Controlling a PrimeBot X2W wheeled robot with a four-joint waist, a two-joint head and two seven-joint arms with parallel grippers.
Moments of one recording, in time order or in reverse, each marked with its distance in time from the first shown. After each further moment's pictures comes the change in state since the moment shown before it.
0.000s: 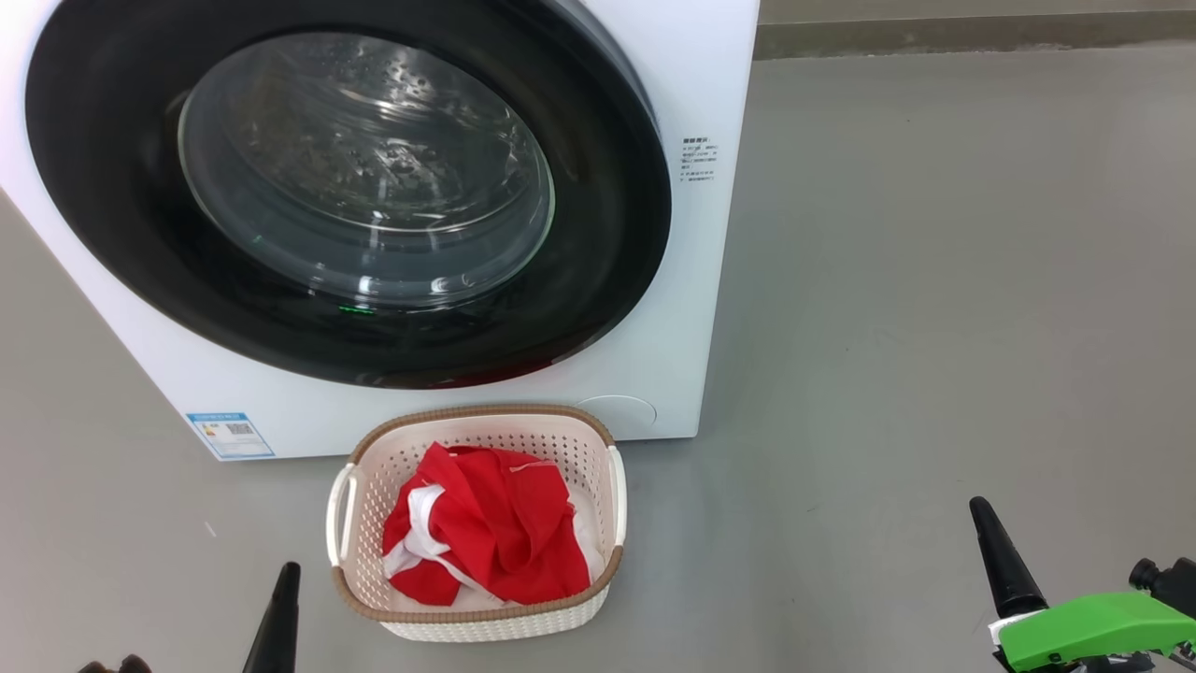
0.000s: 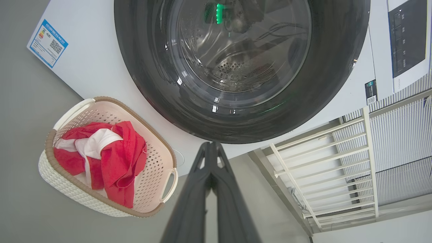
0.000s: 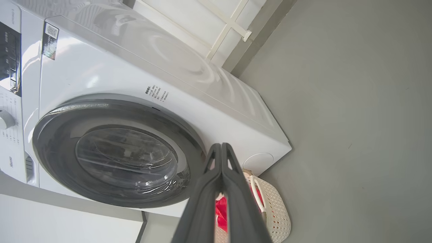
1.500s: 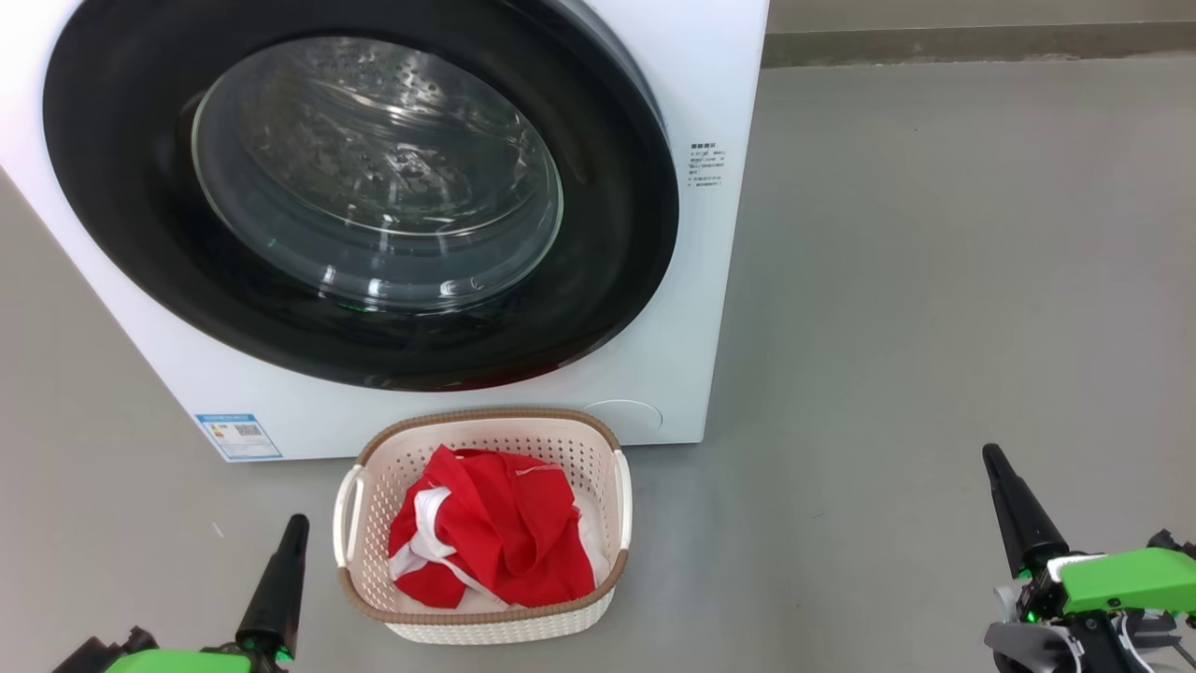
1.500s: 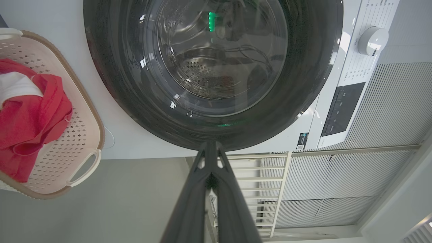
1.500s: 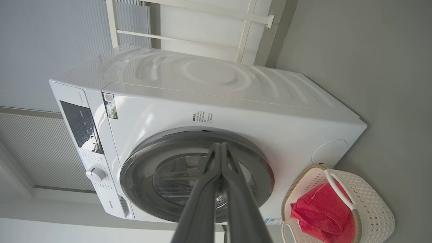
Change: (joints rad) left arm -0.080 -0.010 0.016 0.020 -0.470 0.000 0.128; right arm -0.066 0.015 -0.066 -0.023 0.411 0.000 0.130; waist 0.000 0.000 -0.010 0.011
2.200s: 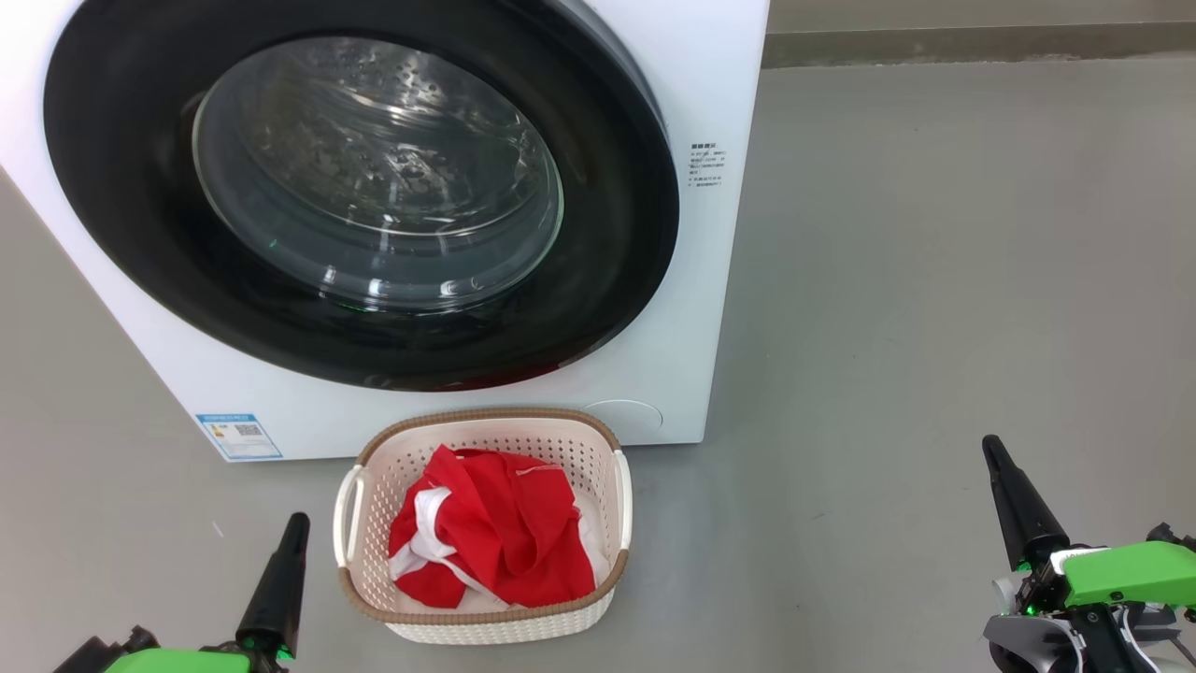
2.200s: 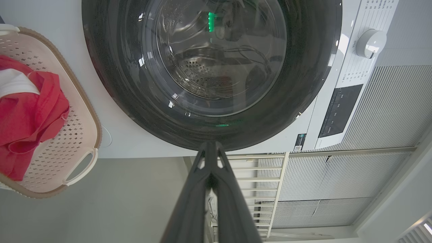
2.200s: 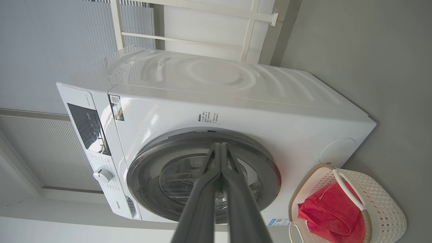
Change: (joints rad) left arm -0.007 -0.003 0.002 0.001 -0.026 0.000 0.008; right arm -0.014 0.002 -0.003 -0.004 0.031 0.000 0.009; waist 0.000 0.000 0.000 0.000
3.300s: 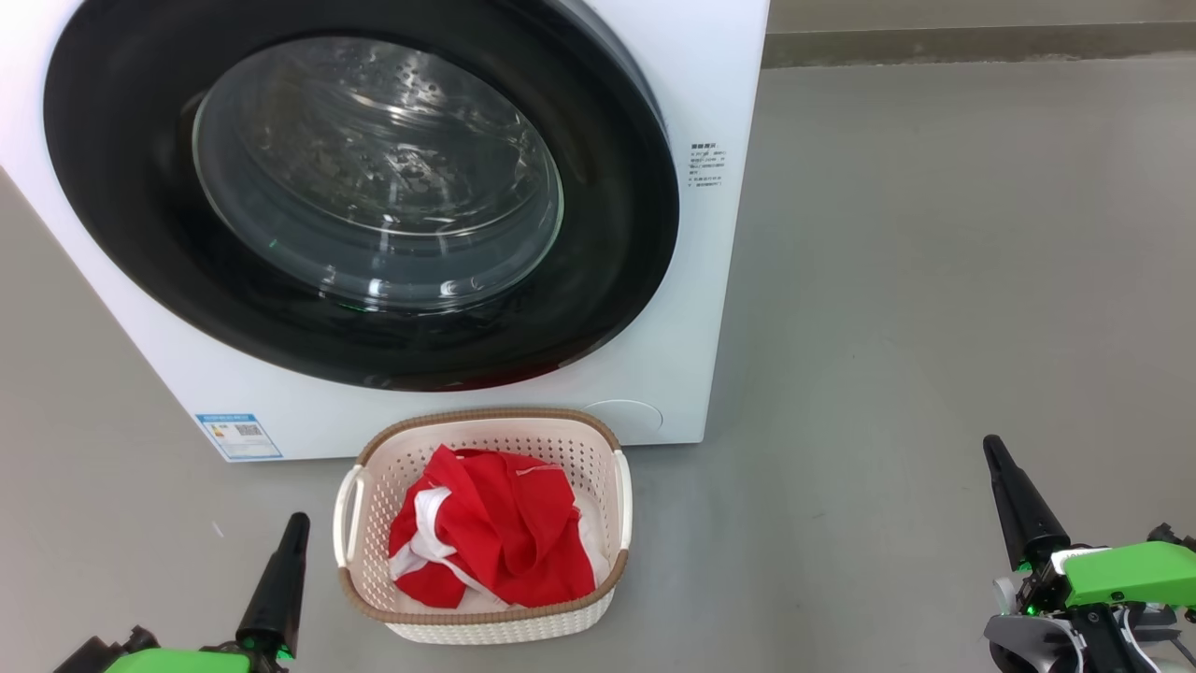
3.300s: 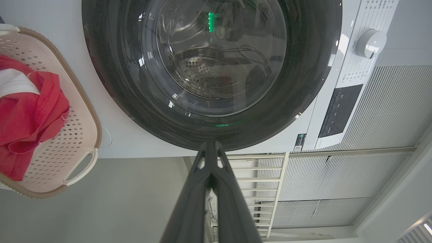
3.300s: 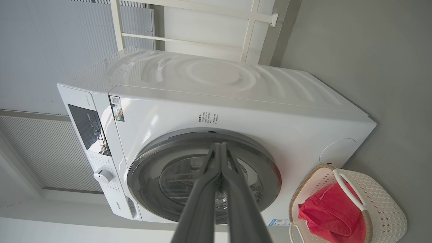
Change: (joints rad) left arm 0.000 0.000 0.000 0.000 0.000 0.000 0.000; right arm 0.000 0.002 -0.003 0.000 0.000 0.000 0.000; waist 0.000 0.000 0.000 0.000
